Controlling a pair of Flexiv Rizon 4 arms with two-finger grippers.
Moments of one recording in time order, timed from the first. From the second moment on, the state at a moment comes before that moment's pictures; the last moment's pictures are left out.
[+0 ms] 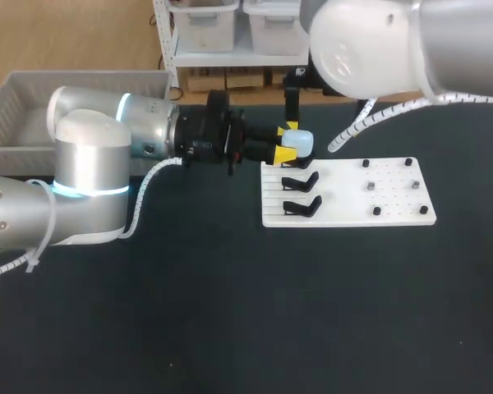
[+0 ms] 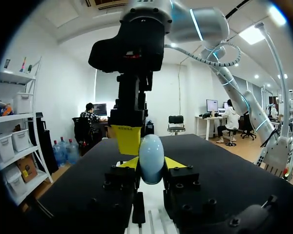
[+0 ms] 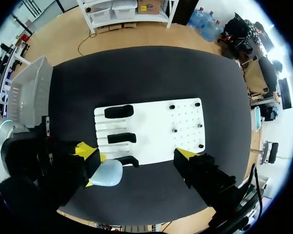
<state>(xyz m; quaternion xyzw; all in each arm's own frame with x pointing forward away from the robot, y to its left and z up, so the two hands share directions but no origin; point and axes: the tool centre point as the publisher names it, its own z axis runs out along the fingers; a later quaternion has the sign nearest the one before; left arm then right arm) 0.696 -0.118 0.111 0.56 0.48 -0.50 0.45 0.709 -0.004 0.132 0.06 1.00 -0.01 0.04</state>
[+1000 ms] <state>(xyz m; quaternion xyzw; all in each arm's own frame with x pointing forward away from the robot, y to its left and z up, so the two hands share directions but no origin) 0.742 -0.006 0.210 0.51 0.51 -0.43 0.55 0.688 -0.020 0.249 0.01 0.98 0.07 0.17</state>
